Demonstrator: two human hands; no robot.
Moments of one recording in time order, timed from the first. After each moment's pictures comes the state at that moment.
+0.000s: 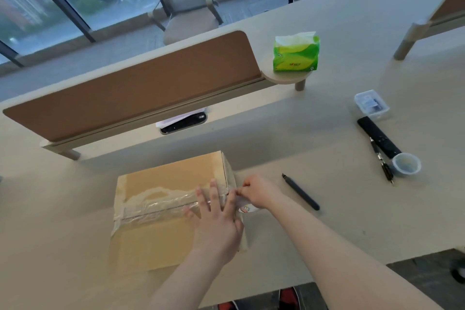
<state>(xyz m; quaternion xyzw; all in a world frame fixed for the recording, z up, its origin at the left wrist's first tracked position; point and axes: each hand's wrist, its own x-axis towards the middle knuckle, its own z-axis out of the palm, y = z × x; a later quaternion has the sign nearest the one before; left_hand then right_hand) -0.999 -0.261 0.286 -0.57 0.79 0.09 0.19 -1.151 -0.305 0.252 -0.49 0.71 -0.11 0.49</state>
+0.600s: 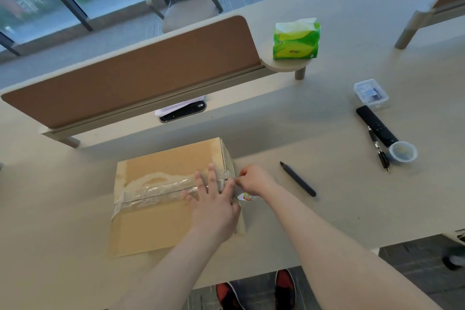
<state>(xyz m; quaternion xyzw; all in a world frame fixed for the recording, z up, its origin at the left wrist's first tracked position) -1.000 -0.265 0.288 -0.57 0.79 0.09 0.20 -1.141 -0.304 0.244 -0.45 0.73 -0.10 0.51</state>
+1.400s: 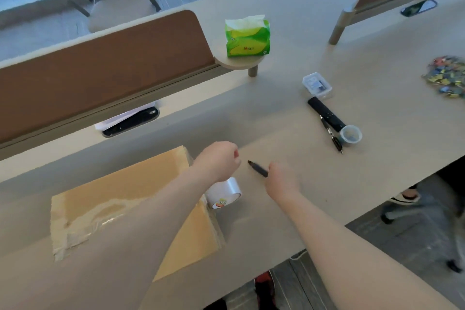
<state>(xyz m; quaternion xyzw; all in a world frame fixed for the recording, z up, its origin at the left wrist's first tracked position) -1.094 -0.369 0.306 -0.39 0.88 0.23 0.16 -1.217 -0.248 0.209 -0.38 0.90 0.01 0.23</state>
